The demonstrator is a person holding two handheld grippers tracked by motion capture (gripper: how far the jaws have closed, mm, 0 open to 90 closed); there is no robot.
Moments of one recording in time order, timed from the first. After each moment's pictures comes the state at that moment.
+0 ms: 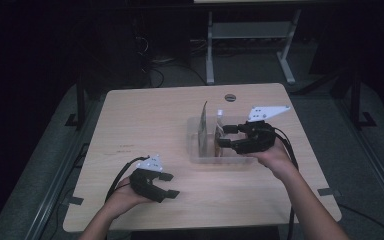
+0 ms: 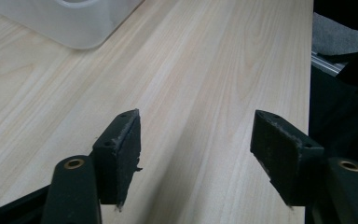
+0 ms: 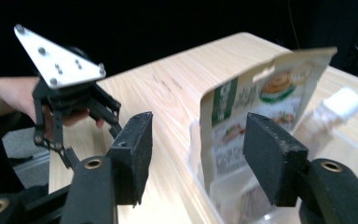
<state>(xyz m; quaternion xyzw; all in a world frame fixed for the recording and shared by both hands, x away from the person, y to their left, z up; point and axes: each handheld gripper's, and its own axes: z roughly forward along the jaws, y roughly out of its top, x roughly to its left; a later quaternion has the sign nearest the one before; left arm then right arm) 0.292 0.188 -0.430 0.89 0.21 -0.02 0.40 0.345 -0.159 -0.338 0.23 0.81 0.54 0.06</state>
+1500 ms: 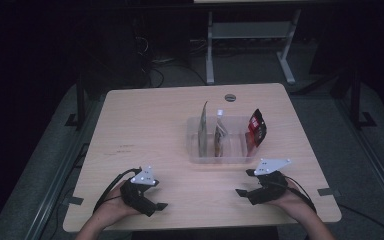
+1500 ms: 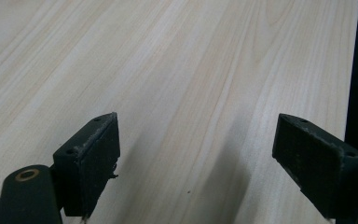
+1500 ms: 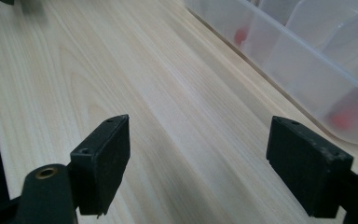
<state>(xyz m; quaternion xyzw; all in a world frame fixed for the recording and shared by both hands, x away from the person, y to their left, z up) 0.271 0.212 -0.452 0.92 0.21 0.03 0.34 0.275 -0.194 -0.451 0.29 0.87 0.40 0.09</state>
